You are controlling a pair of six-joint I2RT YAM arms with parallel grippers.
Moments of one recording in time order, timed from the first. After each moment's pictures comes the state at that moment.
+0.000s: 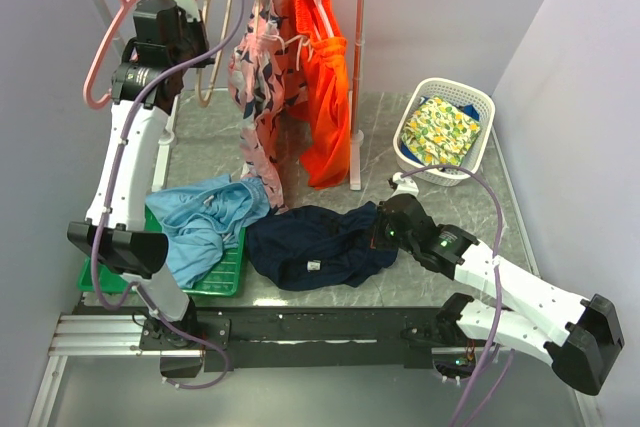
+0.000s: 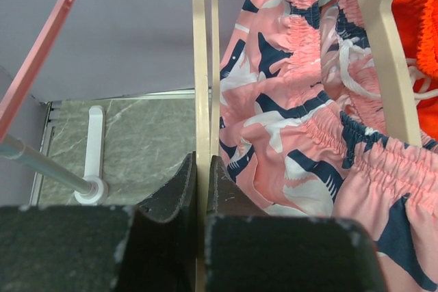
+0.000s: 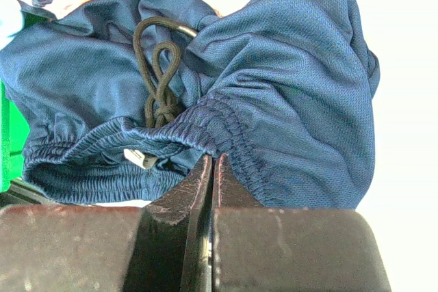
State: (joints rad) left arm -0.19 1.70 2.15 -0.69 -0.10 -0.10; right arm 0.77 0.93 0.64 -0.46 0.20 0.73
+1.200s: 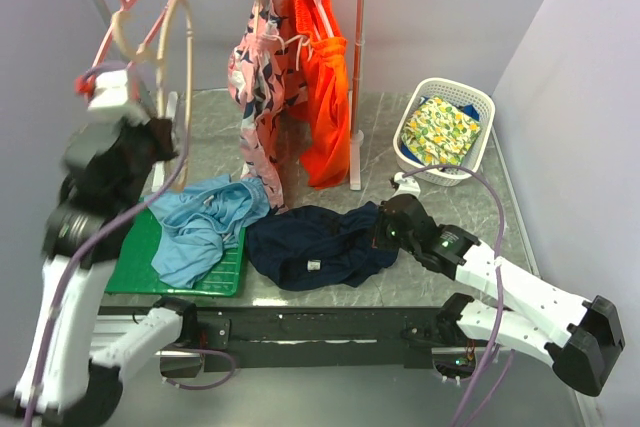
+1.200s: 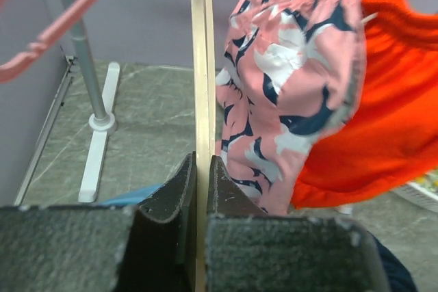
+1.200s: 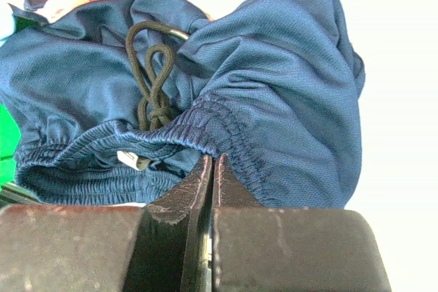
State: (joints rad) left arm -0.27 0.92 1.45 -0.64 -0.23 -0.22; right arm 0.77 0.92 0.65 -0.48 0.22 0.73
